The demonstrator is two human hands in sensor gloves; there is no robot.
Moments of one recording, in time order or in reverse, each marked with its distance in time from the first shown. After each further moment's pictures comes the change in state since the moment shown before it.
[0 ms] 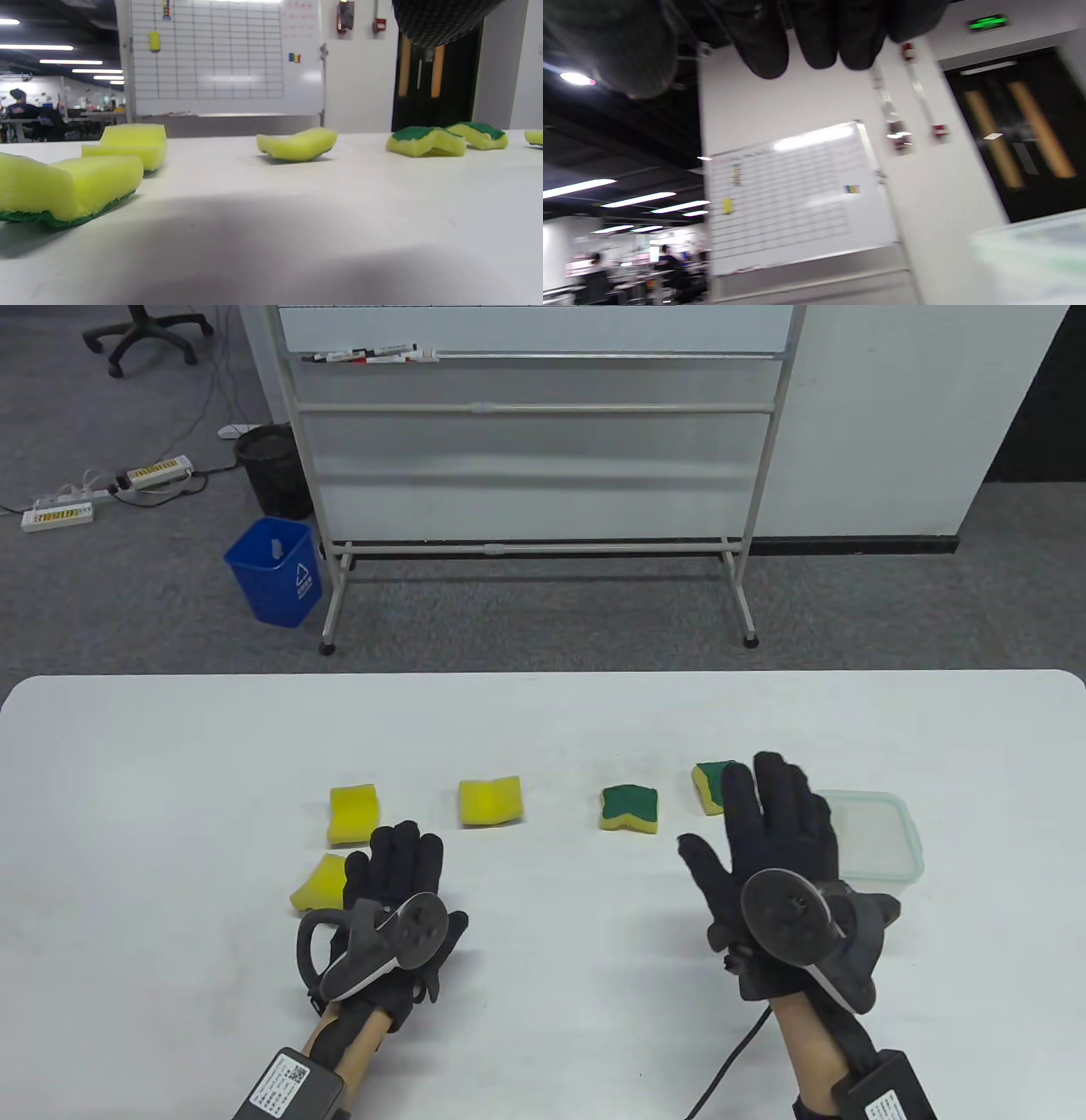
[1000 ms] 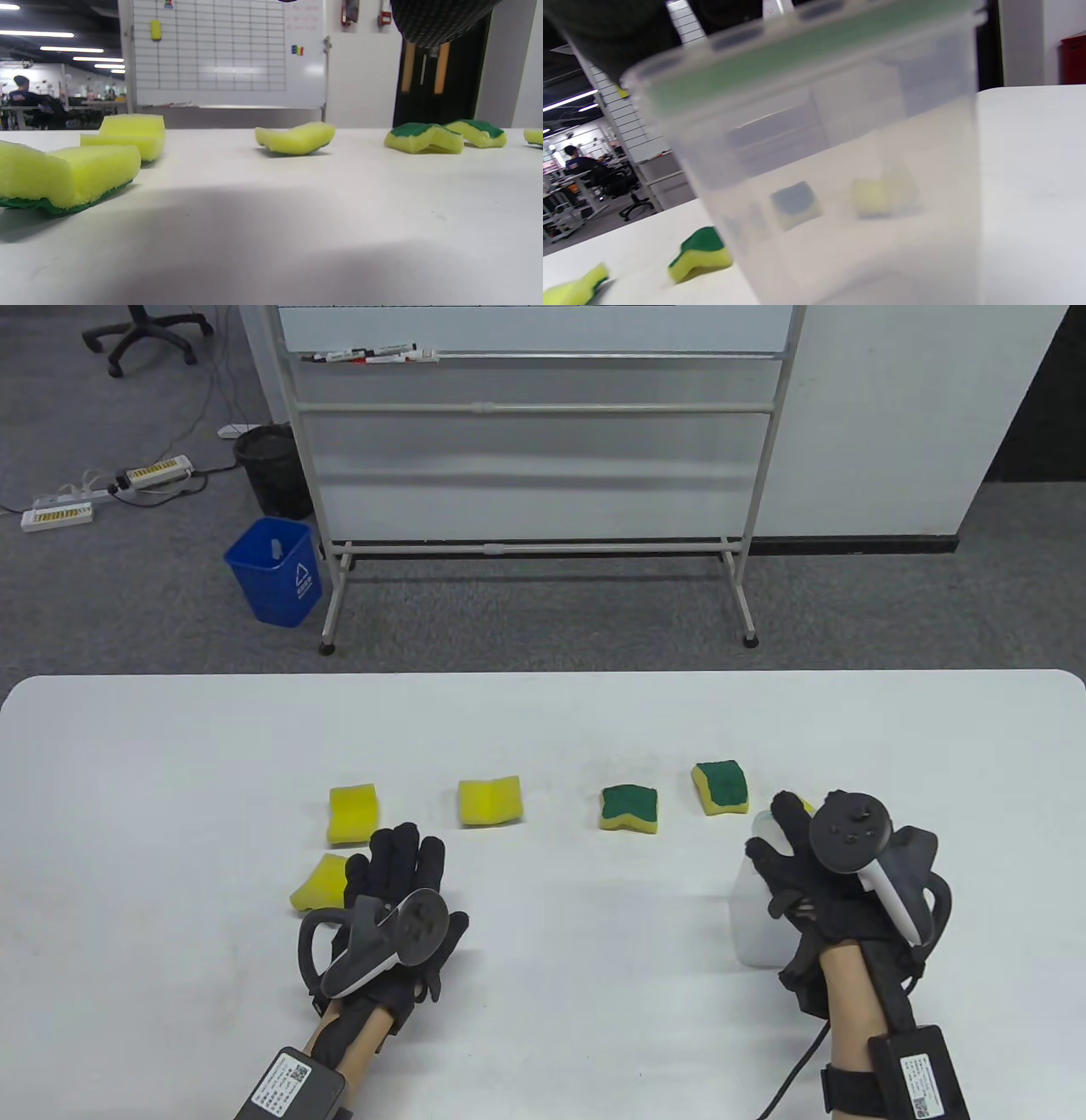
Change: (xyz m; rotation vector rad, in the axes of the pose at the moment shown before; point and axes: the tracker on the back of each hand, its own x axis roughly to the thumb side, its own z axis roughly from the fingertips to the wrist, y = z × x) left_hand 0.003 0.007 0.001 -0.032 0.003 0.023; right_hand -0.055 0.058 -0.015 0.525 0.277 0.006
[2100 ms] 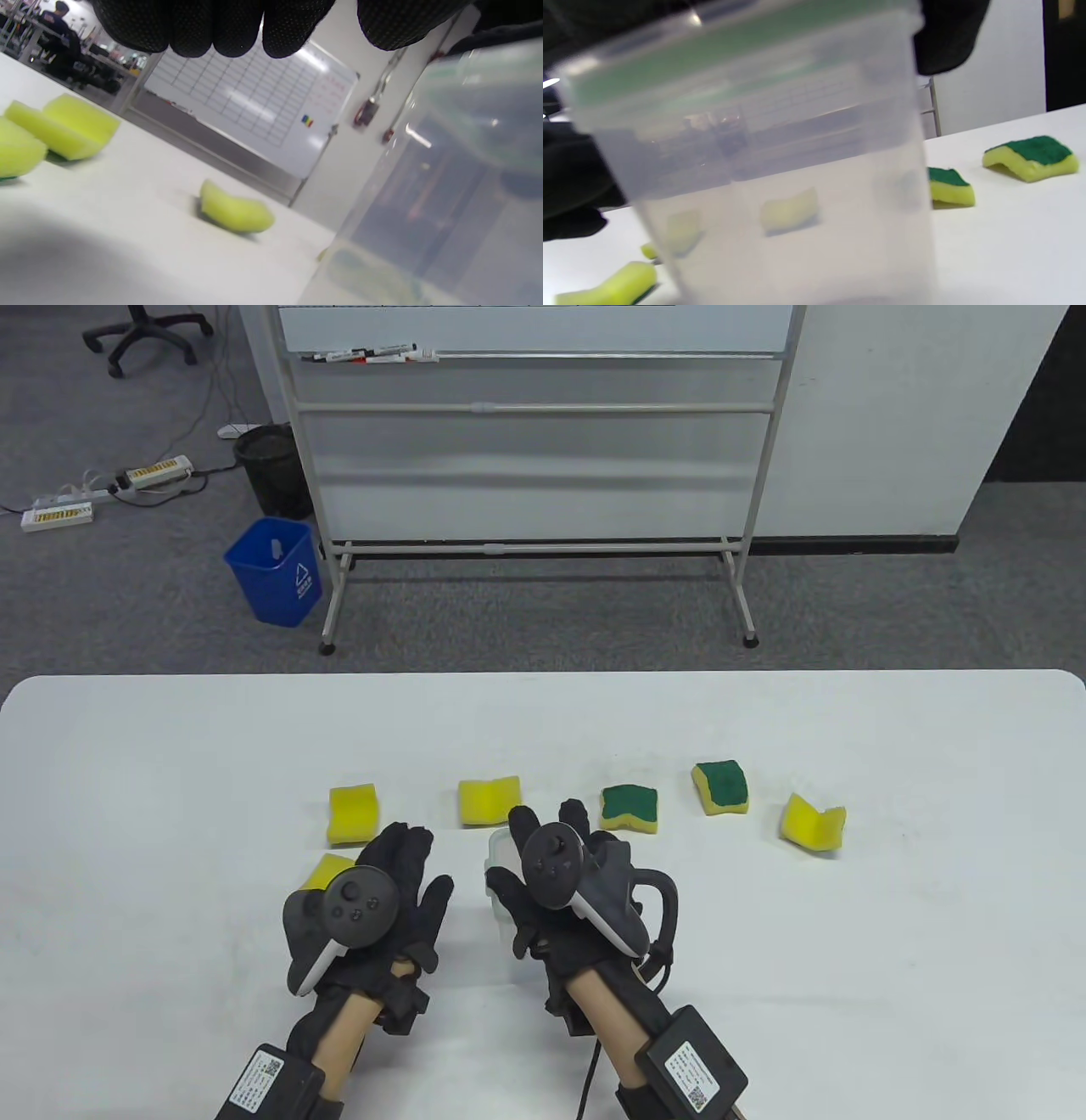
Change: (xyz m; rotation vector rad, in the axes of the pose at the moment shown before) left_hand -0.028 0.026 0.001 0.180 0.074 0.564; right_hand 0.192 0.074 0.063 0.055 -0.310 0.006
